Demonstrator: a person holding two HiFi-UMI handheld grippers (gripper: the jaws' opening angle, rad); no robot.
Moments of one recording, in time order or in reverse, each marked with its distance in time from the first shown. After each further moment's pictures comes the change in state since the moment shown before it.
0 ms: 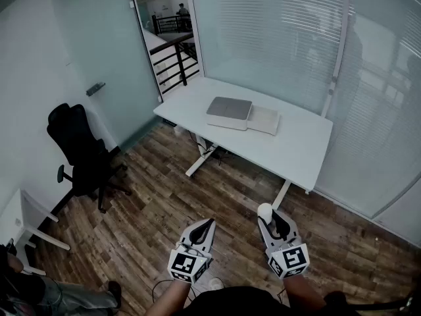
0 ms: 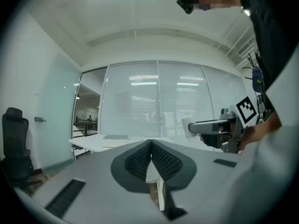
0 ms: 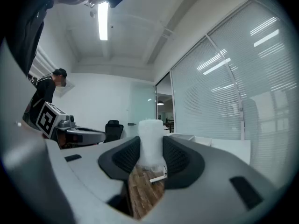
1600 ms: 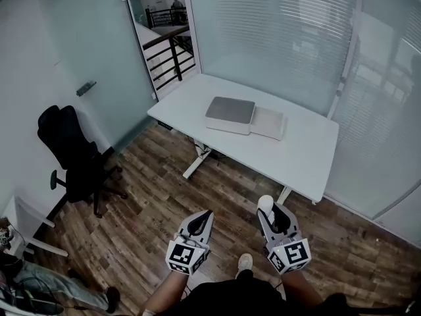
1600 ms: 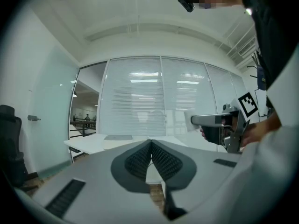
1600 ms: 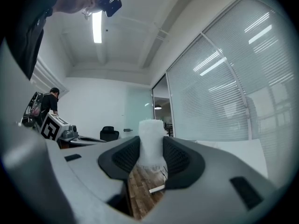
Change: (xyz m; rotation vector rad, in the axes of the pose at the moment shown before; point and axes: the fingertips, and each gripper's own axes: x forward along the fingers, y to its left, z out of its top) left arm 0.085 0.089 -0.018 -0.010 0.050 -0.027; right arm 0.106 -0.034 0.011 0.030 -0.073 -0.020
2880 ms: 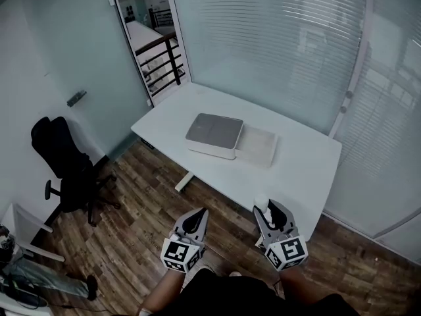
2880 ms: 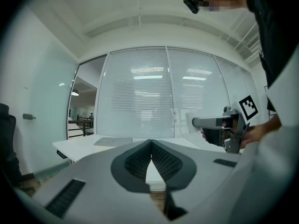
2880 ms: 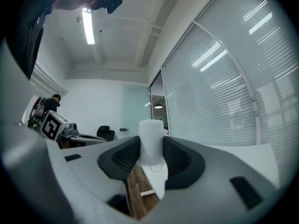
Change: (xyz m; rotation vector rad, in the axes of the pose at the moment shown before) left arm 0.184 0.027 0.014 -0.010 -0.003 0.060; right arm 0.107 -0.165 -0.015 0.026 0.011 0.056
